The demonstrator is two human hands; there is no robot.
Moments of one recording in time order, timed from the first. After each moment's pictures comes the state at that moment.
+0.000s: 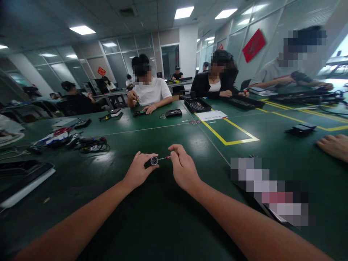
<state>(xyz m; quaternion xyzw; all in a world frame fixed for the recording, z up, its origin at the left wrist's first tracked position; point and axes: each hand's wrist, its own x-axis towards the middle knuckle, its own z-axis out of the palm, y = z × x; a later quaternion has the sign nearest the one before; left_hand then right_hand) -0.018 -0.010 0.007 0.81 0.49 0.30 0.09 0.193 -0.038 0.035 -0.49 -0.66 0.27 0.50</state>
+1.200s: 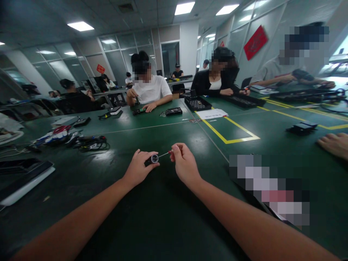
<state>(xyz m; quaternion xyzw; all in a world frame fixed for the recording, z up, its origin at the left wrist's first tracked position) -0.018 -0.010 0.010 0.82 0.50 0.28 0.07 0.189 -0.026 0.029 -0.47 -0.56 0.38 0.57</state>
